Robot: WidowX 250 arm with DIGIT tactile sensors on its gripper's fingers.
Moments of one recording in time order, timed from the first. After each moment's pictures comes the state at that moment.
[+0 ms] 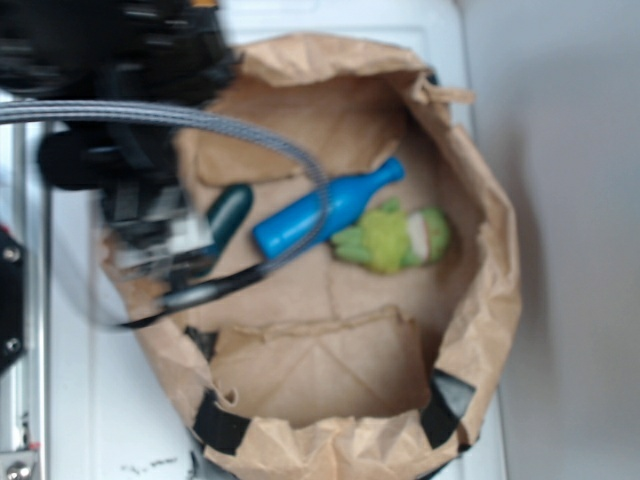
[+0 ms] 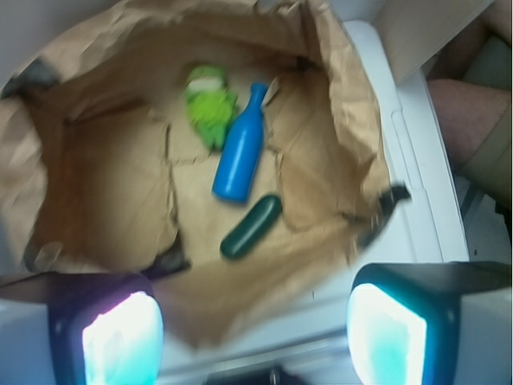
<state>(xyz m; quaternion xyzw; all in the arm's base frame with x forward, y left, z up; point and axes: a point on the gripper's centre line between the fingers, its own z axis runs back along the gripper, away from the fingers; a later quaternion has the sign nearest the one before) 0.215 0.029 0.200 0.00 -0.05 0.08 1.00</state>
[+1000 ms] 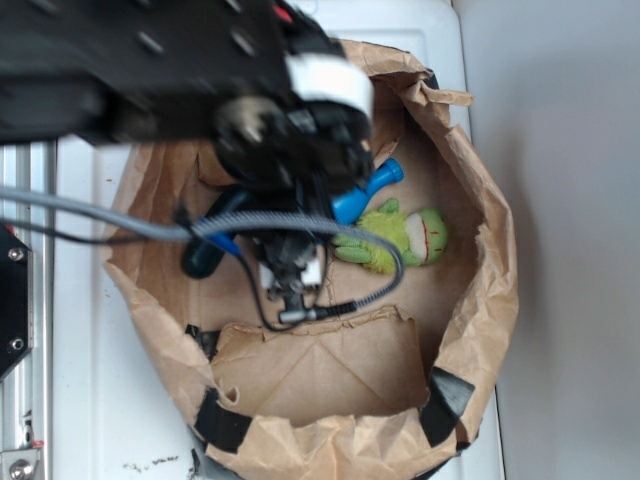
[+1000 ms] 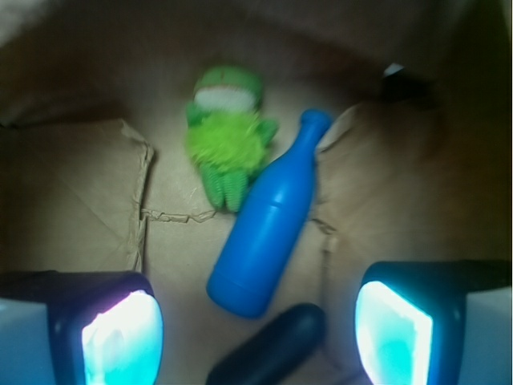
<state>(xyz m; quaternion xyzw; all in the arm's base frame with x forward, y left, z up) 0.260 0.018 0.100 0.00 -0.06 -0.01 1.00</state>
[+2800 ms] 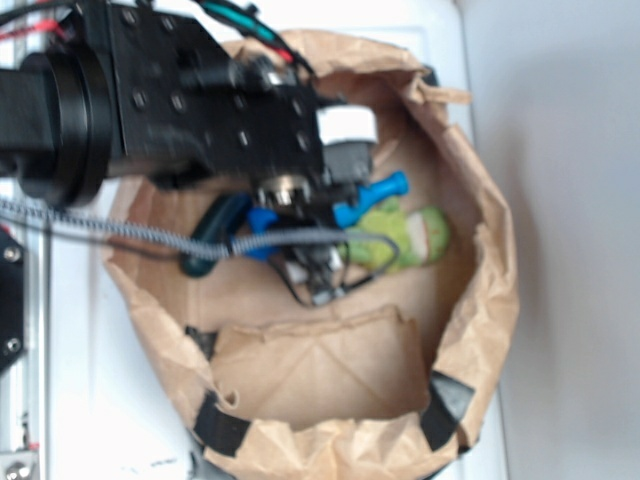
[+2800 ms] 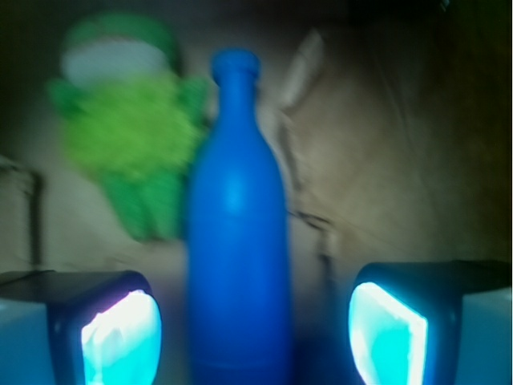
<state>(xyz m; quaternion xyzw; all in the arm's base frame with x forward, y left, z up) 0.260 0.041 0.058 0.03 -0.05 0.13 0.99</state>
